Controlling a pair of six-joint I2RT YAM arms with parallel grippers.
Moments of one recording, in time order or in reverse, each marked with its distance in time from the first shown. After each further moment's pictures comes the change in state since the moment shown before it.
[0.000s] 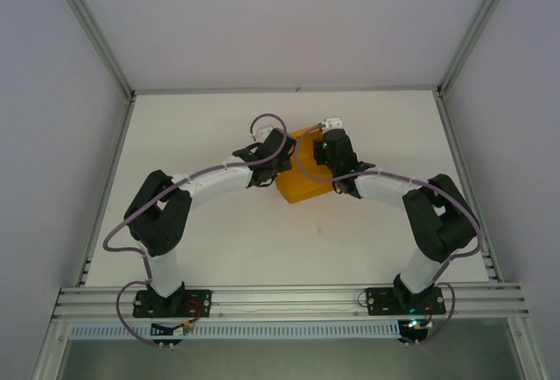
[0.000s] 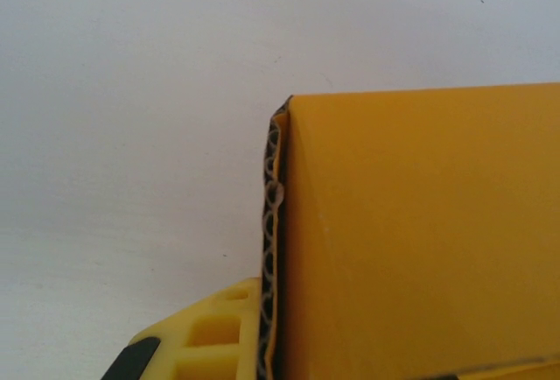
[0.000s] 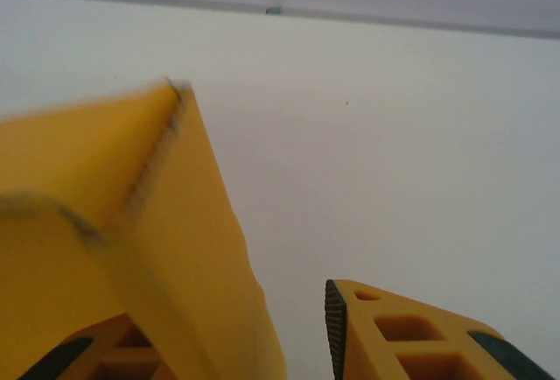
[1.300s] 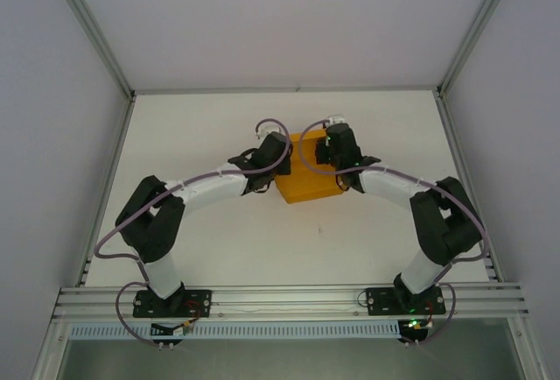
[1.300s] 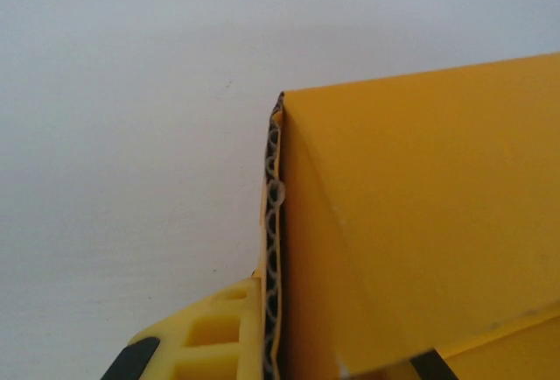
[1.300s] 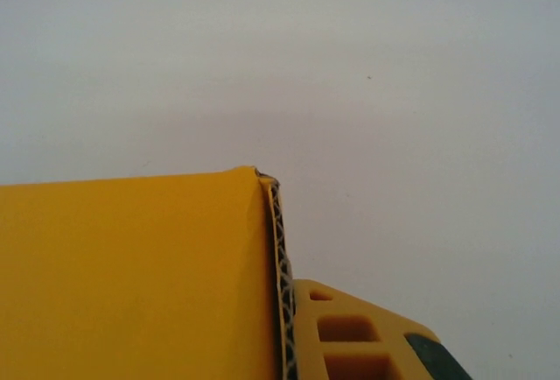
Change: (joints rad) left arm -0.023 -0.050 -0.076 0.126 0.002 0.194; right arm -0.018 -0.016 0.078 -0.157 -0.036 0.109
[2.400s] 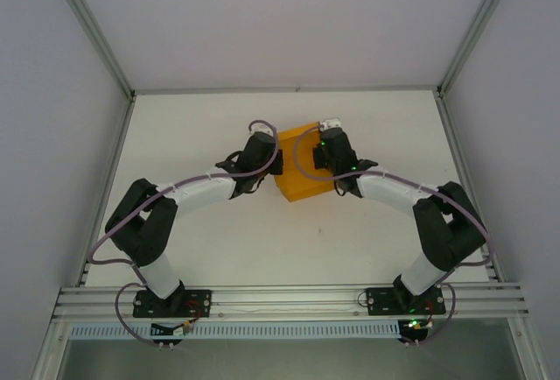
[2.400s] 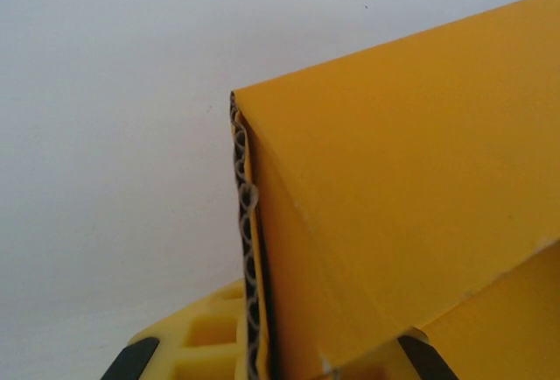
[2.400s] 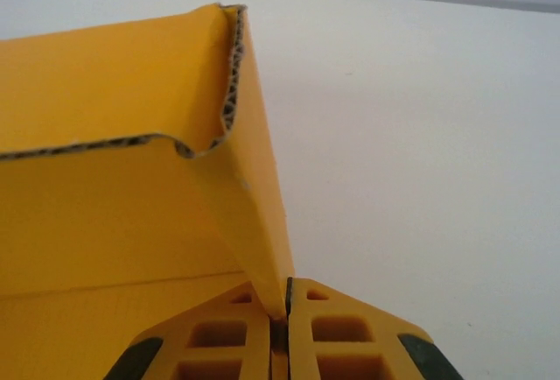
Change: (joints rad) left arm 0.055 -0.066 -0.138 0.198 0.141 0.150; right arm 0.069 -0.039 -0.012 -0.053 0.121 -0.042
